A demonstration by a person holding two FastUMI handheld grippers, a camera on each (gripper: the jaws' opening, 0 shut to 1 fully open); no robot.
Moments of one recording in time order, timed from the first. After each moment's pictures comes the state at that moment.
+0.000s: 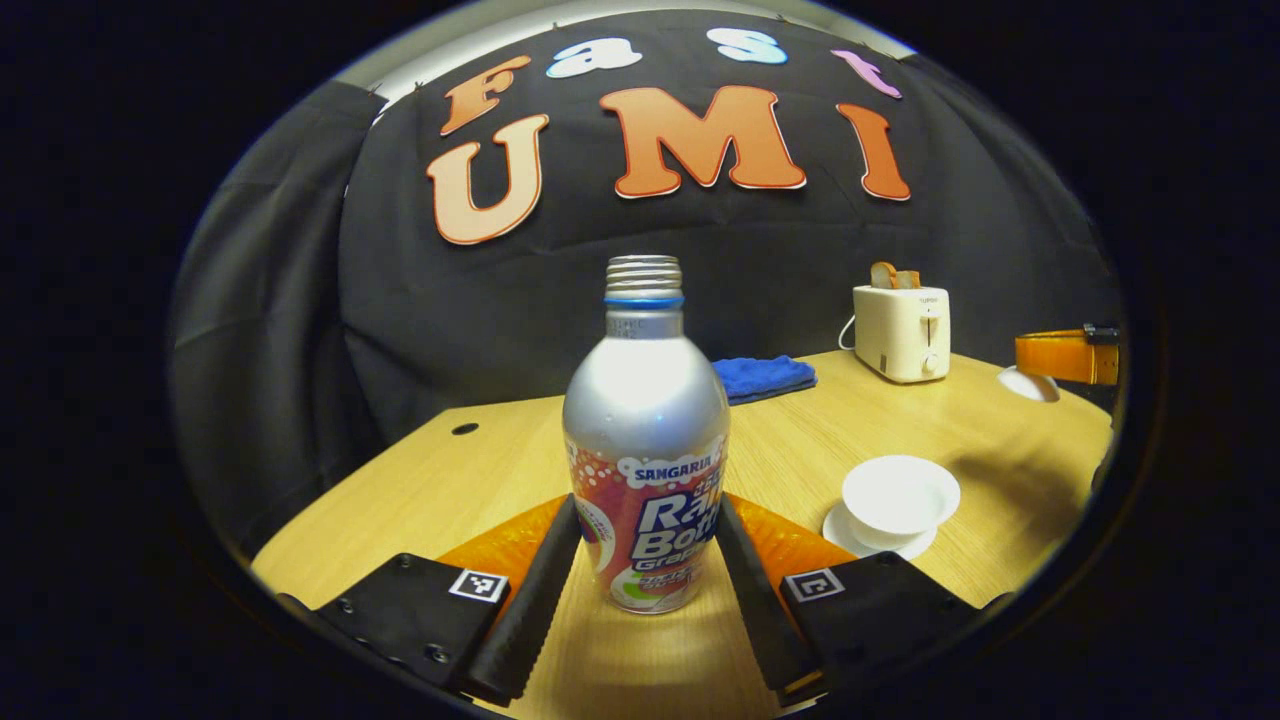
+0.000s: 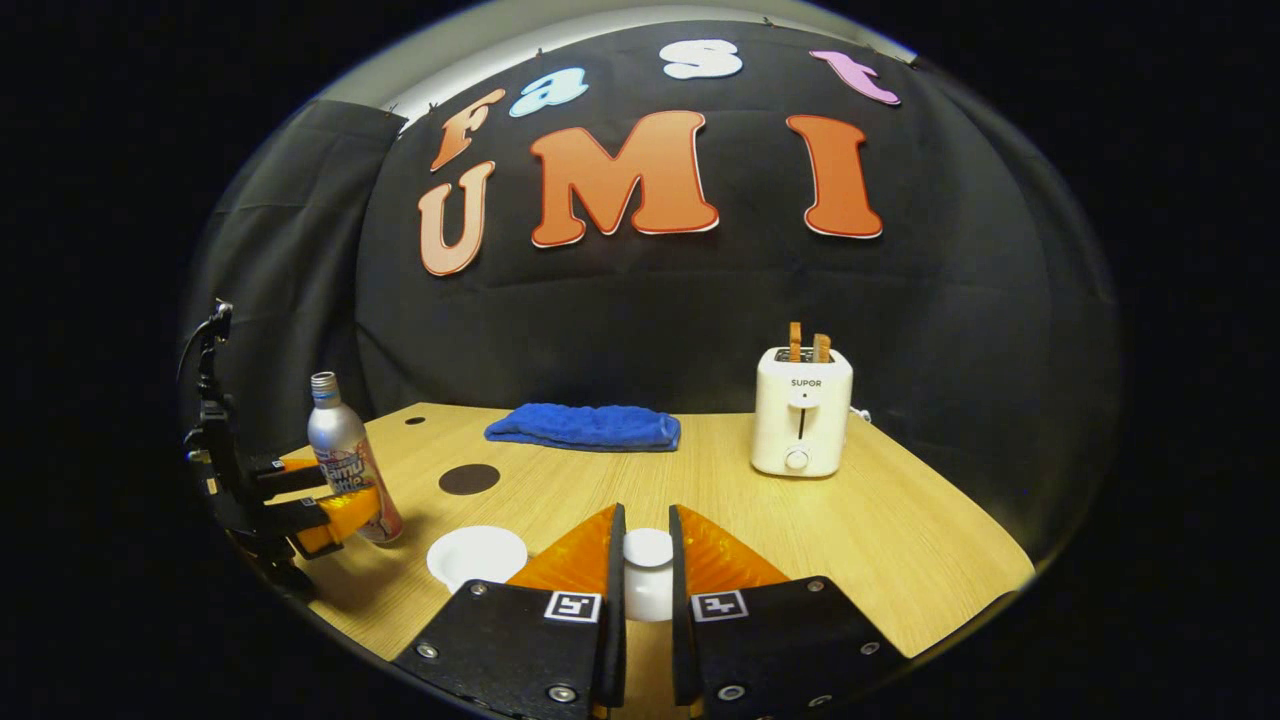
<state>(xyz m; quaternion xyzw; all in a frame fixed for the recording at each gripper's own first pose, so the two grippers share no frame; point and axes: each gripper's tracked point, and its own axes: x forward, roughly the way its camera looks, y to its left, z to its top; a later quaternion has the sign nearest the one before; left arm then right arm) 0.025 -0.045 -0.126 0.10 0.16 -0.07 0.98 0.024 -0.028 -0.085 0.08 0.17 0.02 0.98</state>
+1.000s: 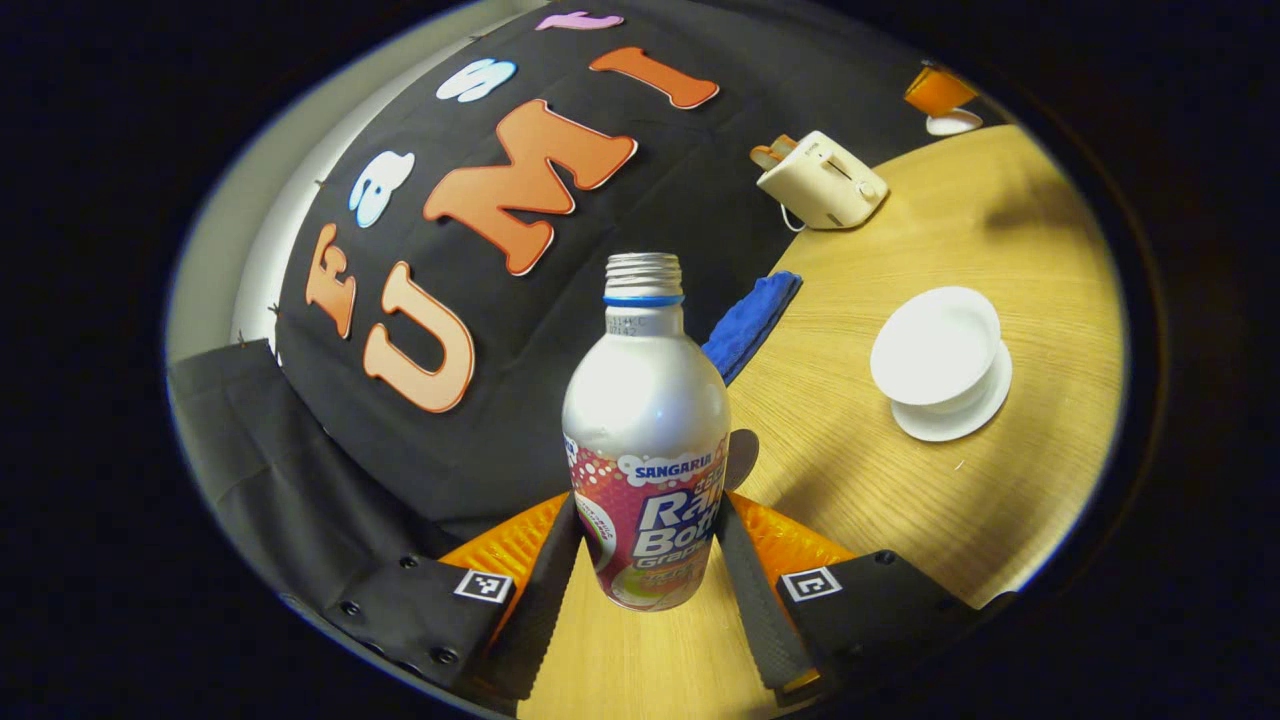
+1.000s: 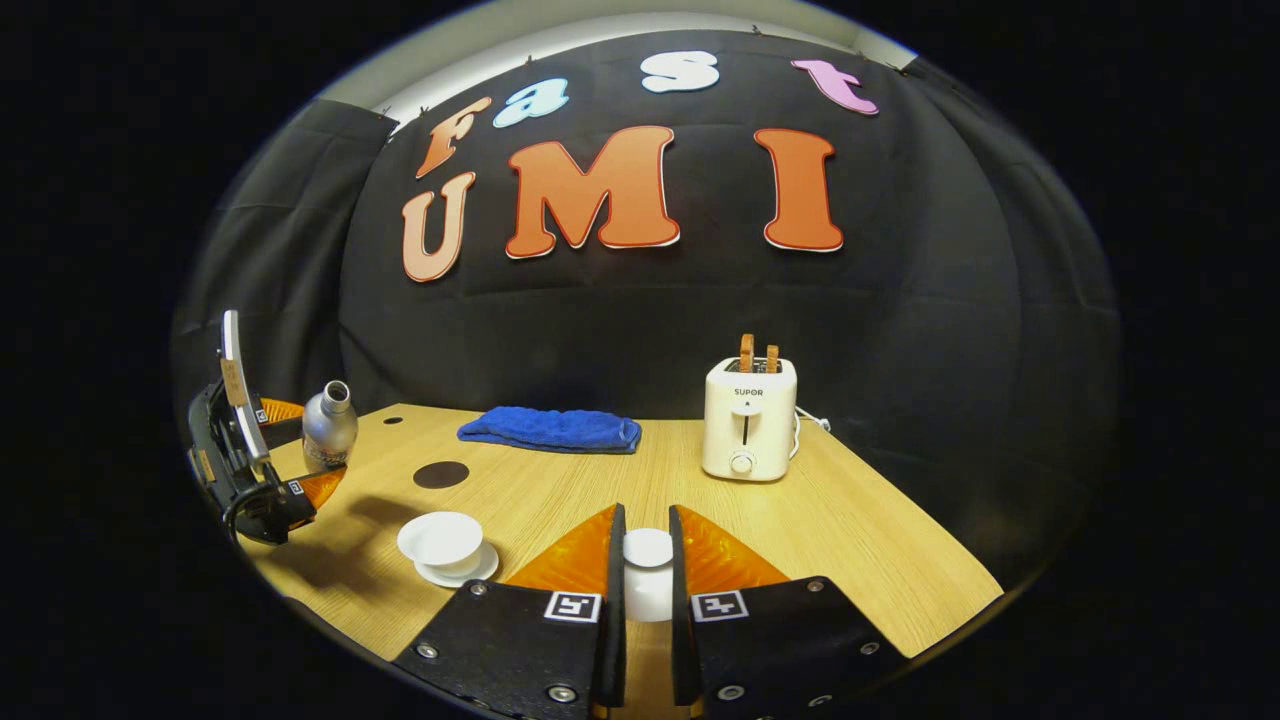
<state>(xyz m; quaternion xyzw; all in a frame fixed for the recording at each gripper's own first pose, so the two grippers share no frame) 0.033 -0.043 -0.101 0.45 0.10 -0.09 0.88 -0.005 -0.072 -0.072 0.07 0.15 -0.01 0.99</state>
